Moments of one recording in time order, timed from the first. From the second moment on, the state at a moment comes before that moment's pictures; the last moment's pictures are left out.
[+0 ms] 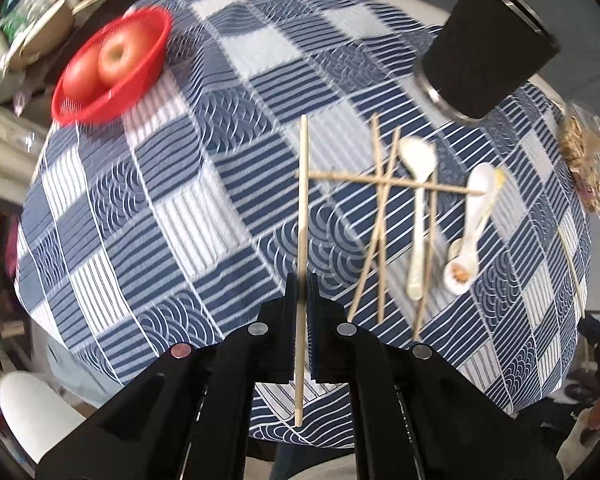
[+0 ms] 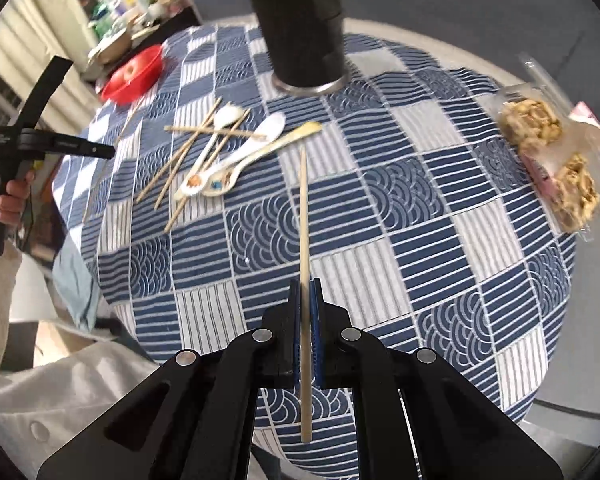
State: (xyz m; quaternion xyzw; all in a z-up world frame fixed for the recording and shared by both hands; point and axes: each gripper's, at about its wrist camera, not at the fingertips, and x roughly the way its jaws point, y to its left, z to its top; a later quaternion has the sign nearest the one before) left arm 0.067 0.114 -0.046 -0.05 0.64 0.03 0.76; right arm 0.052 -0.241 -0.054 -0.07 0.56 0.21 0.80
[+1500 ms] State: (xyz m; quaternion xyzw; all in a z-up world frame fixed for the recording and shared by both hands) left arm 0.326 0.039 0.069 -0.06 0.37 -0.34 0.86; right arm 0.231 -0.110 0.088 -0.25 0.59 0.12 0.76
